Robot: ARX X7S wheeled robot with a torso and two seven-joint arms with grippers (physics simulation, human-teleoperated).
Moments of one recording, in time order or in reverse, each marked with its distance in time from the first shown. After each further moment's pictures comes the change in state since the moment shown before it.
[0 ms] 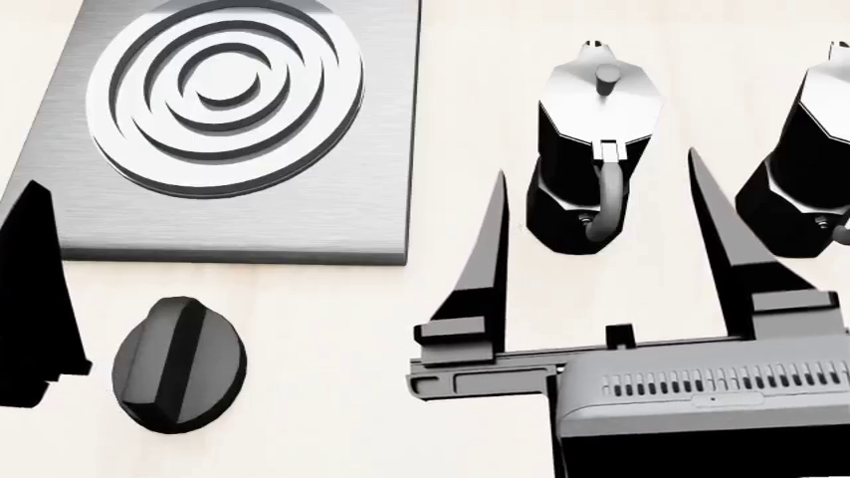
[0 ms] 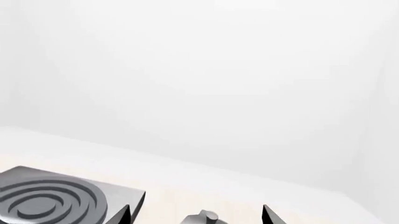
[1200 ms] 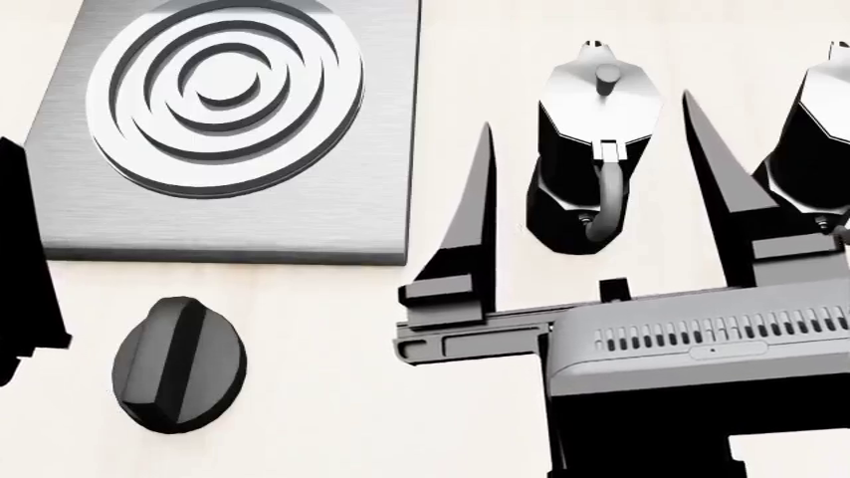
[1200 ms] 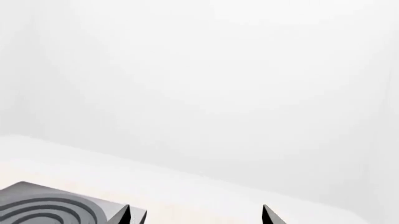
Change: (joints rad) left arm -0.083 -0.015 -0.002 0.051 -0.066 -0.028 -0.060; right arm 0.111 0.004 -0.008 -0.015 0.036 0.068 -0.011
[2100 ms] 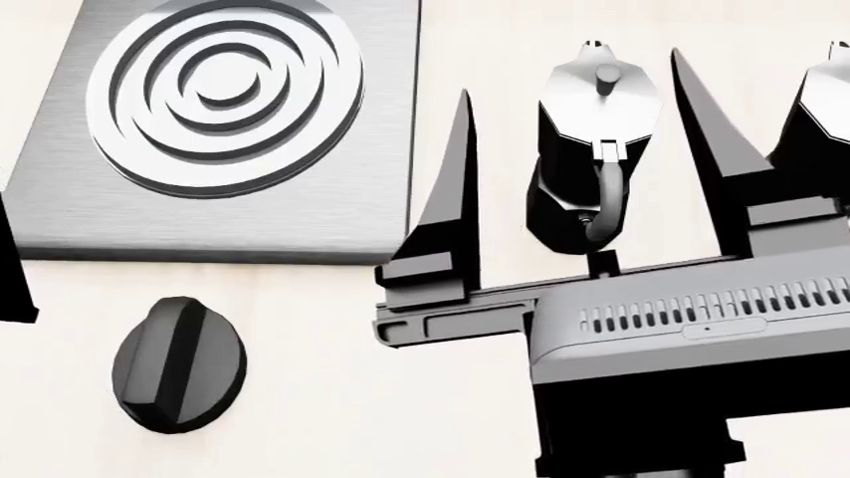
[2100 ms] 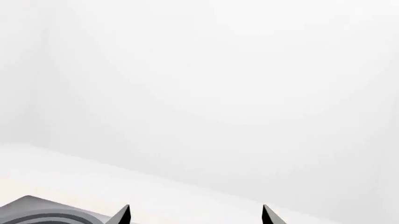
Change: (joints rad) left arm -0.081 -0.018 -0.011 0.047 -0.066 -0.020 -0.060; right arm 0.078 0.001 -0.015 -0.028 0.024 0.050 -0.004
